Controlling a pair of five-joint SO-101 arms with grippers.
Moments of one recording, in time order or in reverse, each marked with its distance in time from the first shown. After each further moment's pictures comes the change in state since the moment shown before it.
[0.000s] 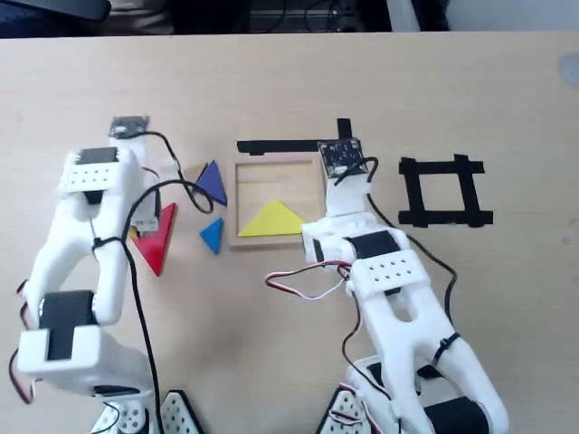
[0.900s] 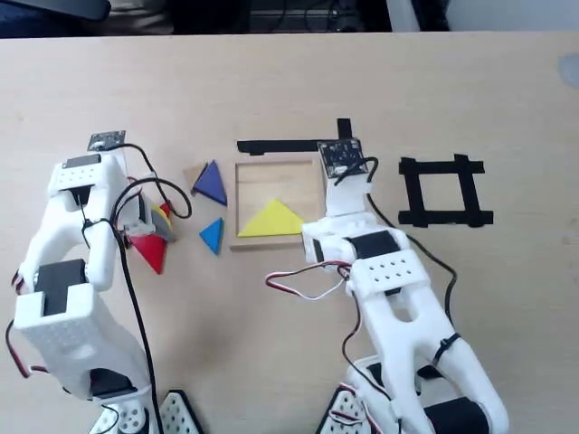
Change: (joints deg) left arm -6.0 13.6 -1.8 -7.4 0.7; right arm 0.0 0.0 0.0 0.0 0.0
